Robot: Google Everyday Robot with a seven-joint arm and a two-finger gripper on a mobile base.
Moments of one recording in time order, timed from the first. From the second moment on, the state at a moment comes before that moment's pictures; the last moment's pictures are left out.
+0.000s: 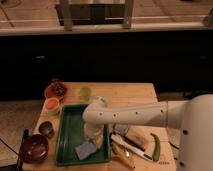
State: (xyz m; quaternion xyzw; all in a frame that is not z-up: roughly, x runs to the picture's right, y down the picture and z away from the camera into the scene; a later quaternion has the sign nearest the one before) arm -0.060 0.270 0.776 -0.33 -0.25 -0.39 0.82
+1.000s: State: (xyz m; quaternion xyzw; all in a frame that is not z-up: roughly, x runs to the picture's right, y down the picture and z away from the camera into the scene) arm -0.146 0.239 0.793 -0.32 -0.27 -0.43 0.80
